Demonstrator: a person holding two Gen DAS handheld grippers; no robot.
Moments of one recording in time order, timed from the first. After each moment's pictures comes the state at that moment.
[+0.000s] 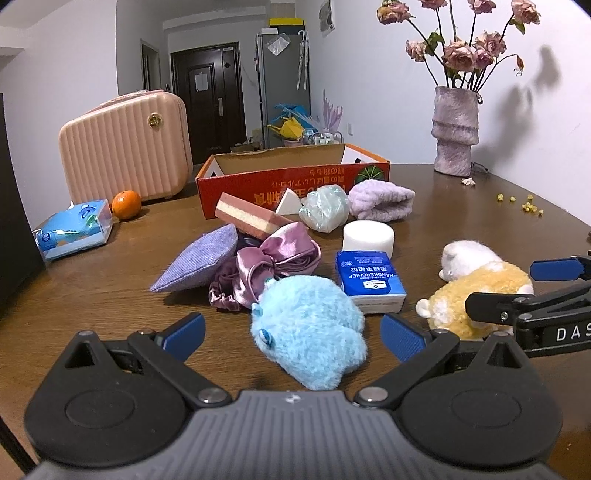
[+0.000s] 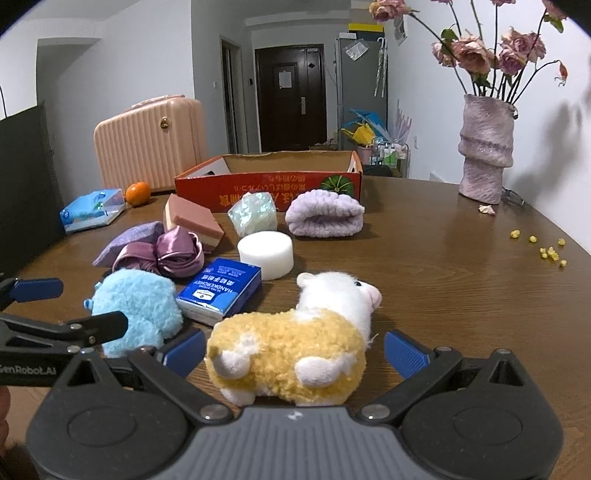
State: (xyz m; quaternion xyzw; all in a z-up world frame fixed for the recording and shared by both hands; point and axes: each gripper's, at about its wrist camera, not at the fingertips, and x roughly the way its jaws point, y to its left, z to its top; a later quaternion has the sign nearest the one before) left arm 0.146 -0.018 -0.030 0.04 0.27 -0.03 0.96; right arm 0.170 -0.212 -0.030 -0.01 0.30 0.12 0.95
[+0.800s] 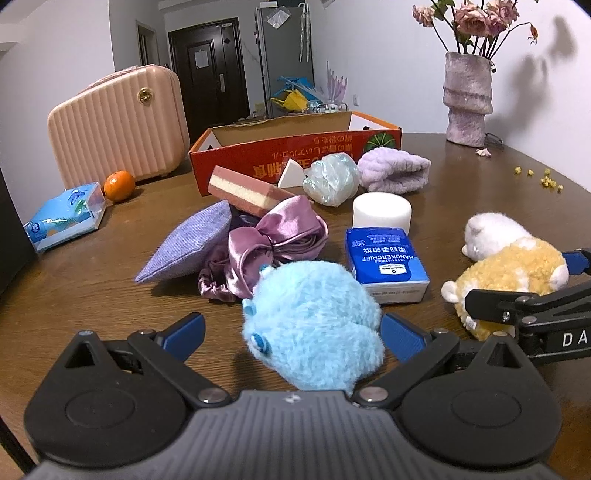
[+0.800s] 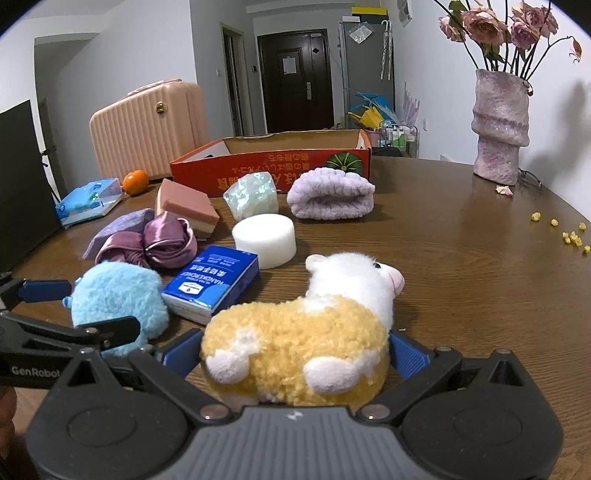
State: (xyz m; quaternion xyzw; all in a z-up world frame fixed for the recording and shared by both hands) left arm 0.179 -0.026 -0.046 0.06 0.31 -0.01 0.95; right arm 0.199 -0.212 -0.049 0.01 0.32 0.13 0.94
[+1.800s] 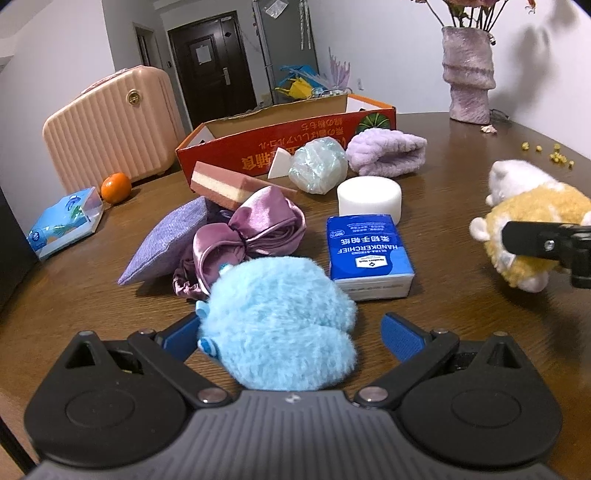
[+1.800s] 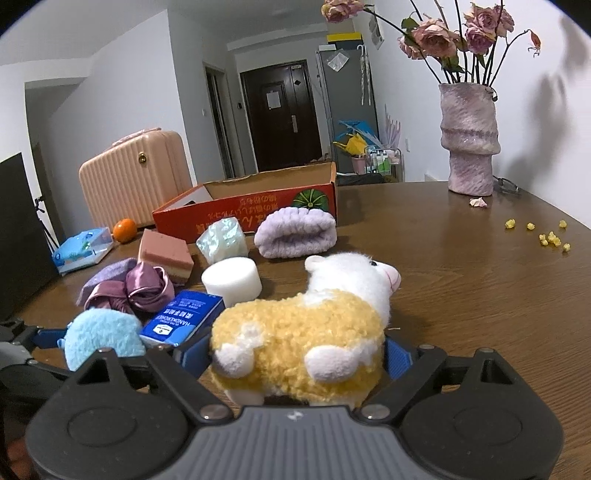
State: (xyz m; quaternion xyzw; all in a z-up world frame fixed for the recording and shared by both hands) left arm 0.190 -0.059 -0.056 0.10 0.33 0.01 0.94; right arm 0.196 -0.255 -0.040 0.05 0.27 0.12 0.95
